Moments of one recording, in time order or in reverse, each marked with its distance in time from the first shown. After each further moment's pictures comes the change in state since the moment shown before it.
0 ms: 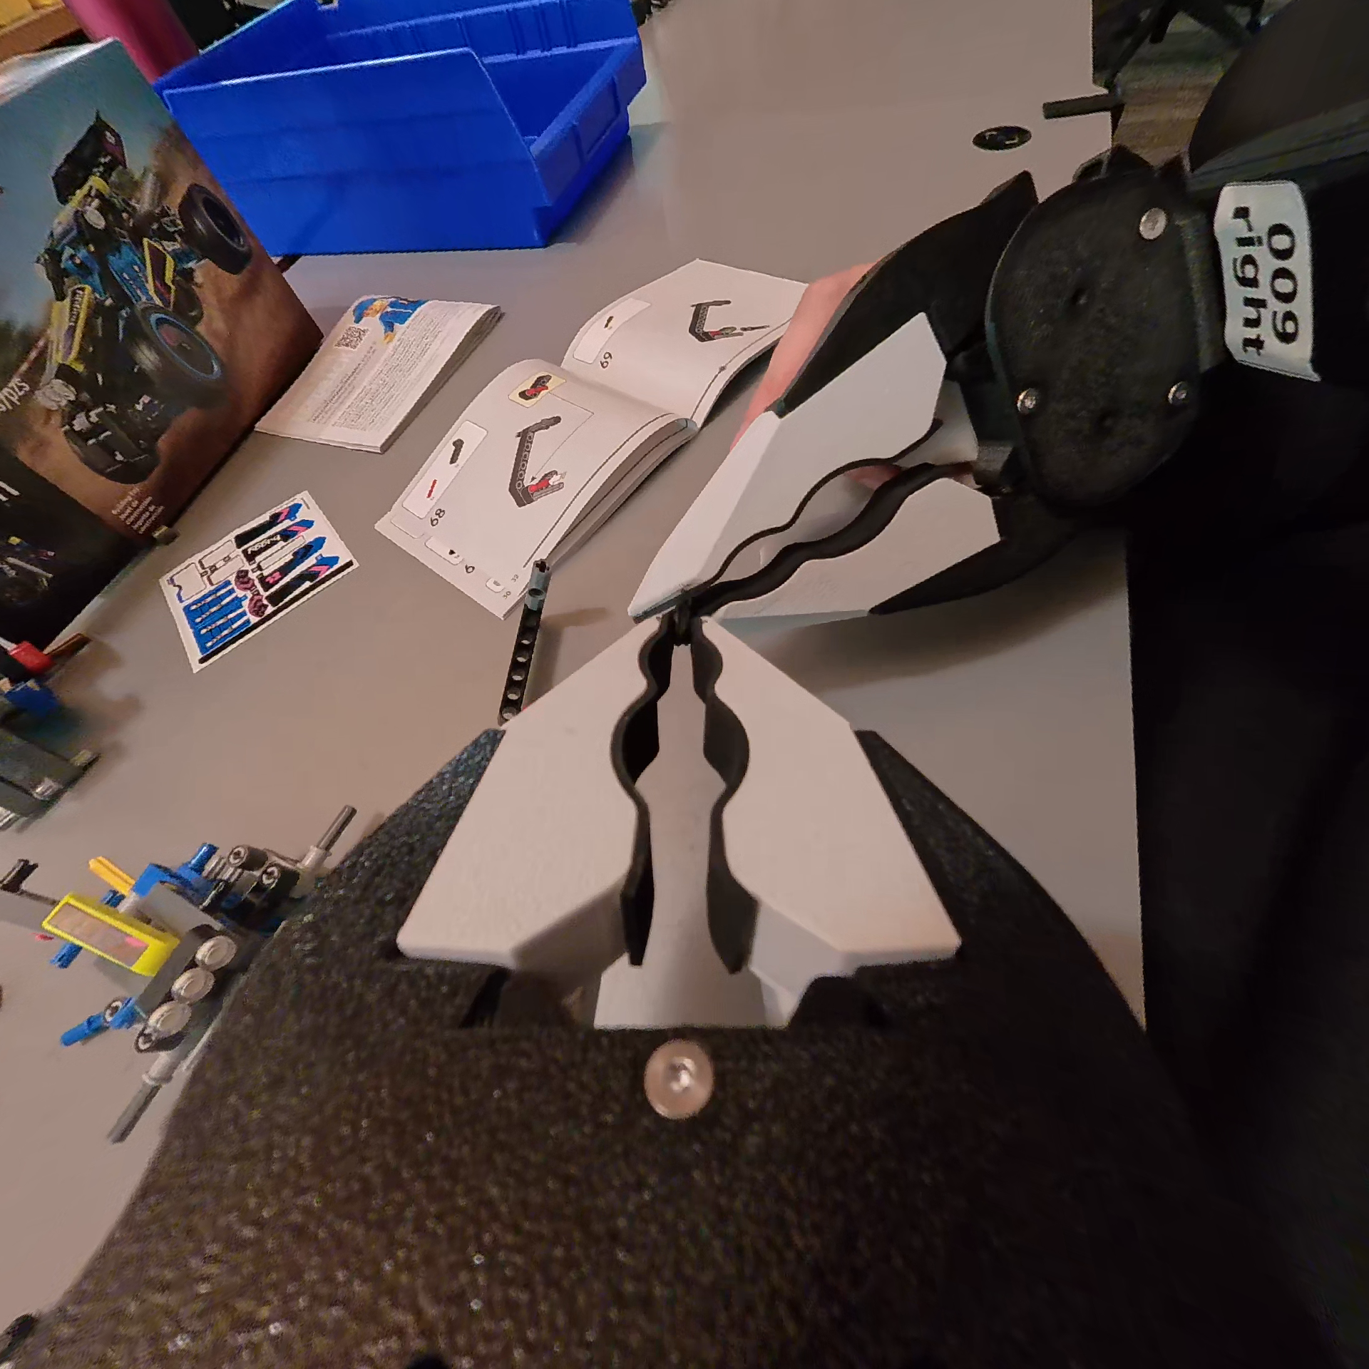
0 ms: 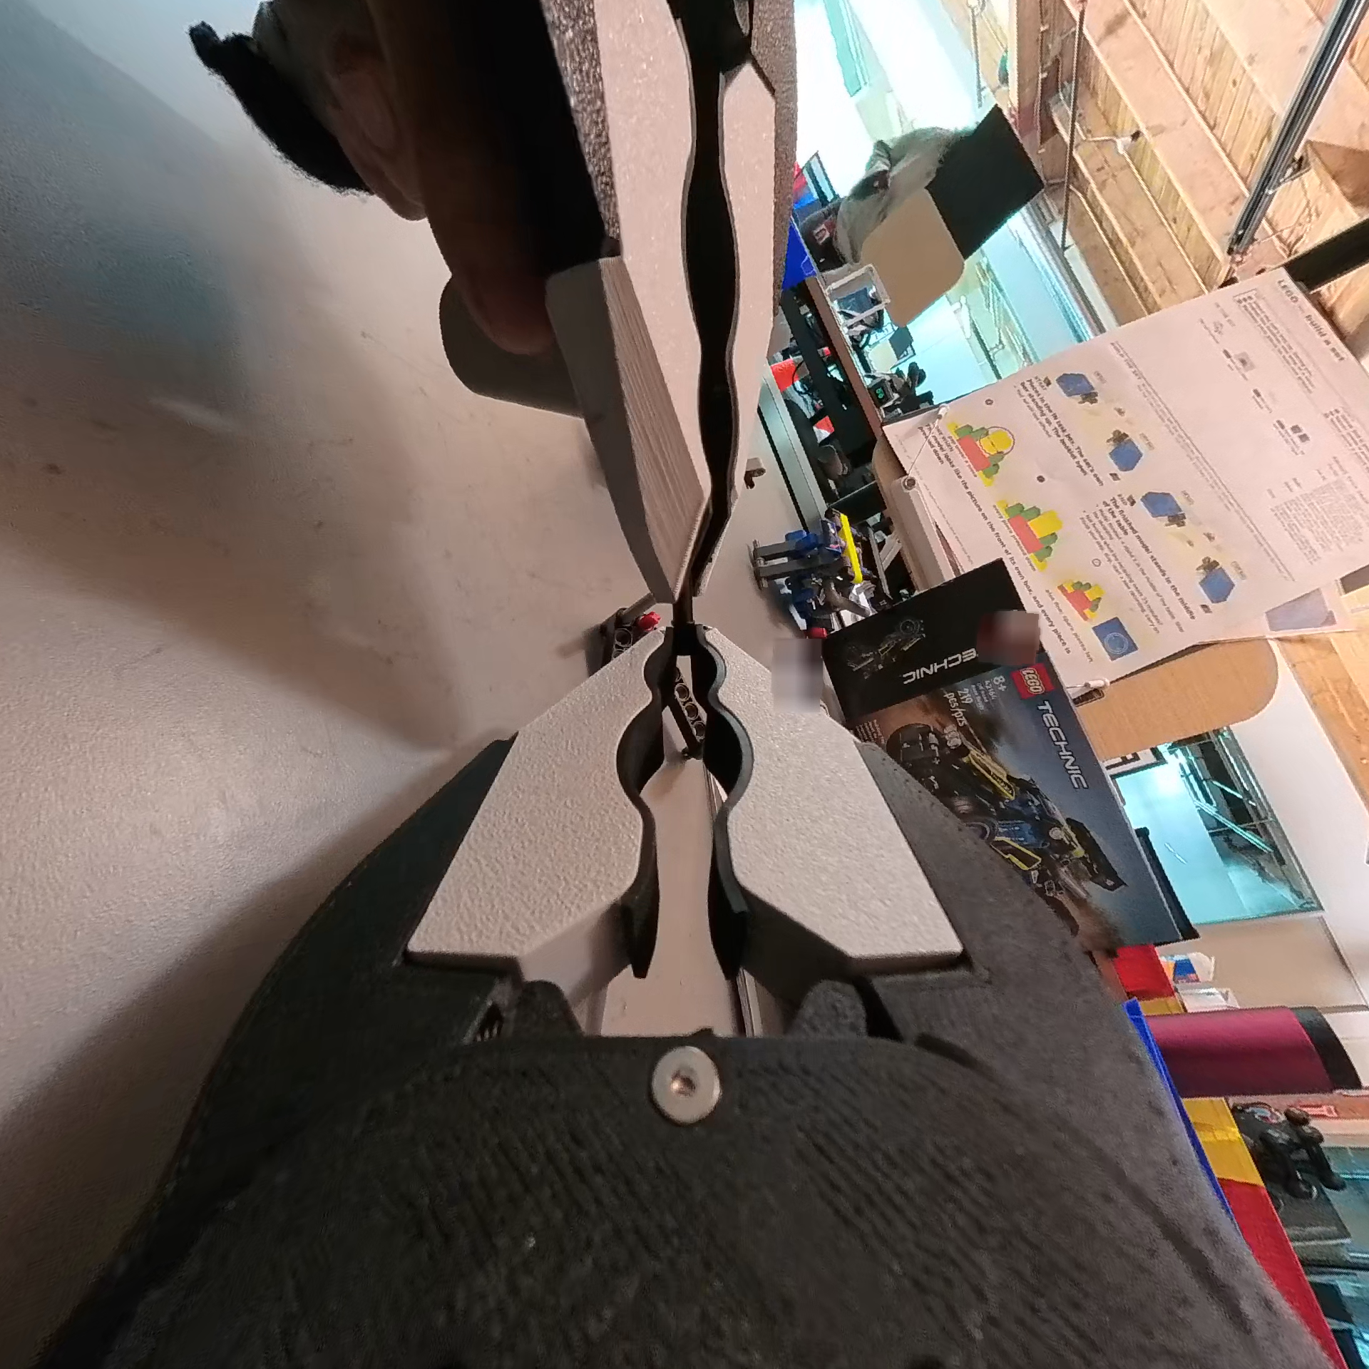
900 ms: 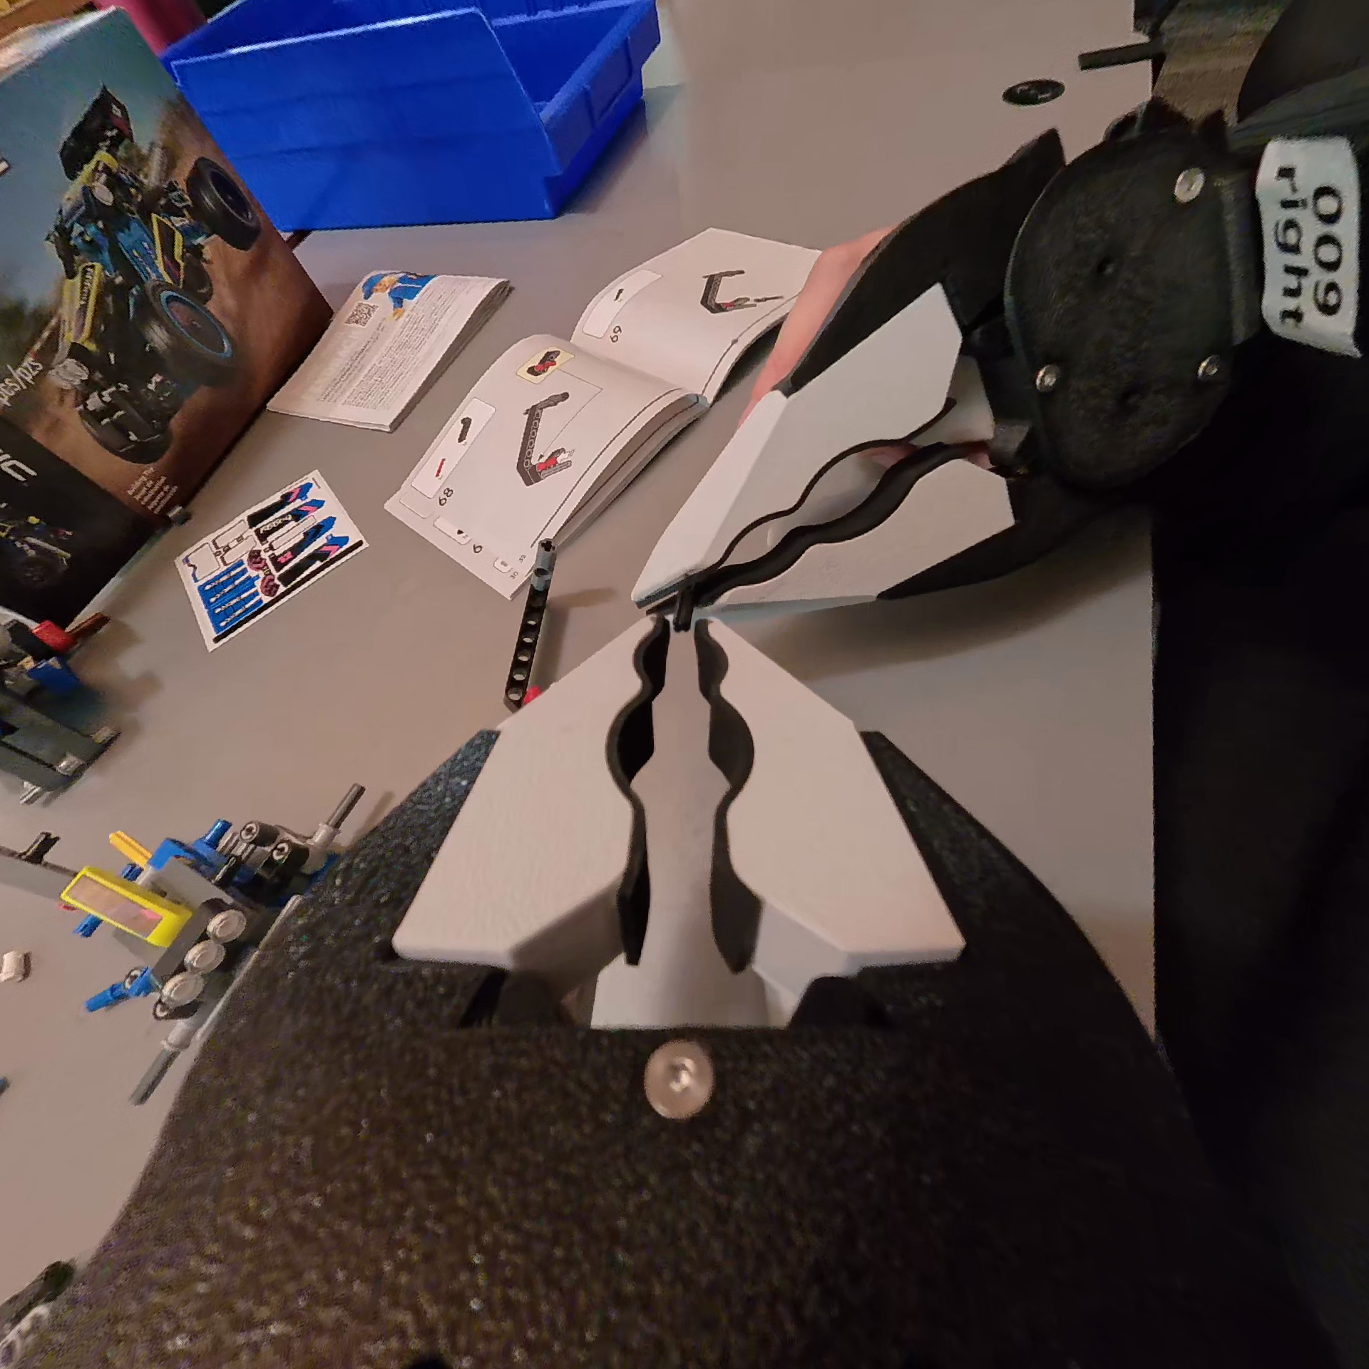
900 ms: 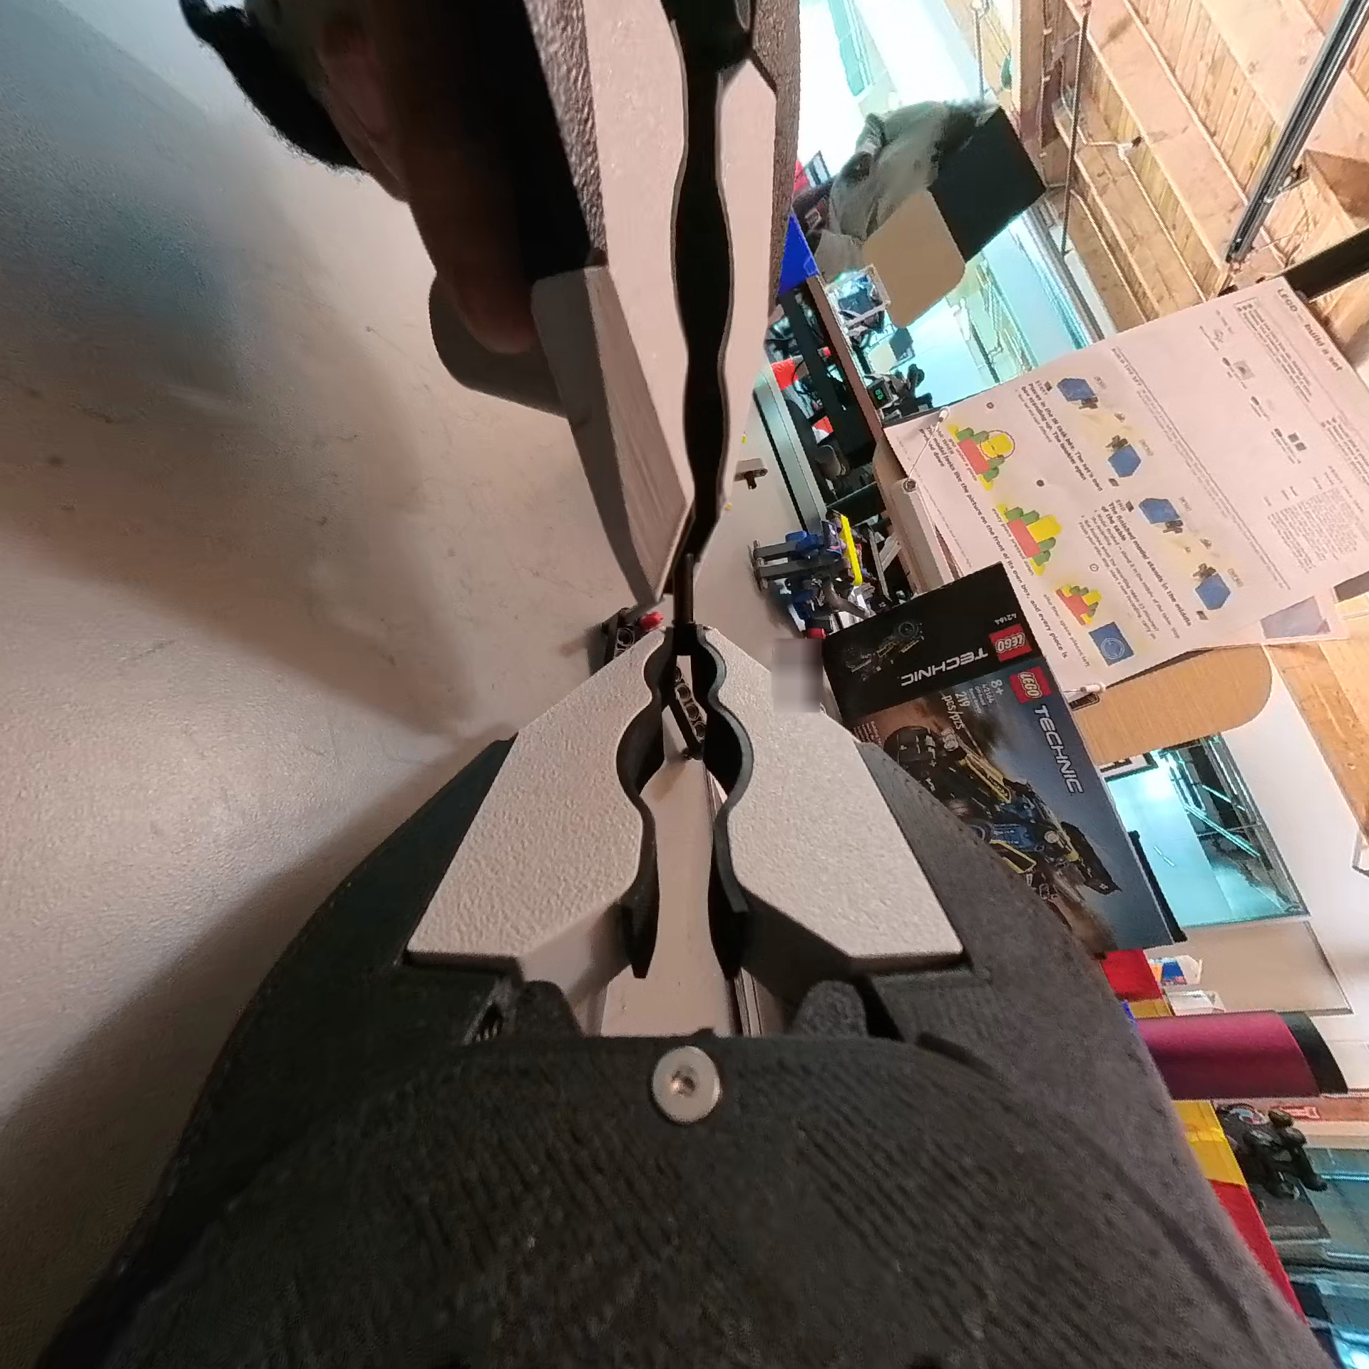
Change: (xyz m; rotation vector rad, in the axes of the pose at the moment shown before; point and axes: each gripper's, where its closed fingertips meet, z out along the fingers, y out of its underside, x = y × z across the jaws) left arm 0.000 0.006 0.000 -0.035 -0.028 0.012; right arm -0.001 0.000 0.001 -0.003 0.000 -0.015
